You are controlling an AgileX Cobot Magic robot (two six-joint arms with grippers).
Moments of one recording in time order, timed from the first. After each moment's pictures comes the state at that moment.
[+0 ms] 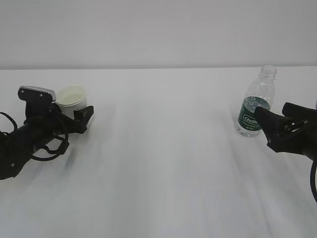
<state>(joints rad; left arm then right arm) -0.16 2.29 -0.87 0.20 -1.14 -0.11 0.06 1.66 -0.27 -0.33 -1.14 0.16</state>
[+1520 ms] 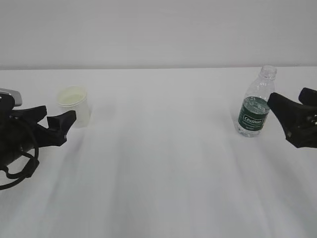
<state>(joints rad) -0.25 1.87 -0.43 0.11 -1.14 -0.13 0.06 1.36 -0.21 -0.36 -1.00 0.21</state>
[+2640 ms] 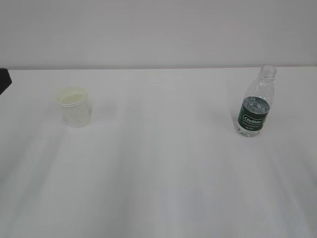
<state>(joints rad) -0.31 0.90 -0.32 0.05 -0.43 -0.14 0.06 0.53 -0.28 -0.27 0.08 0.25</state>
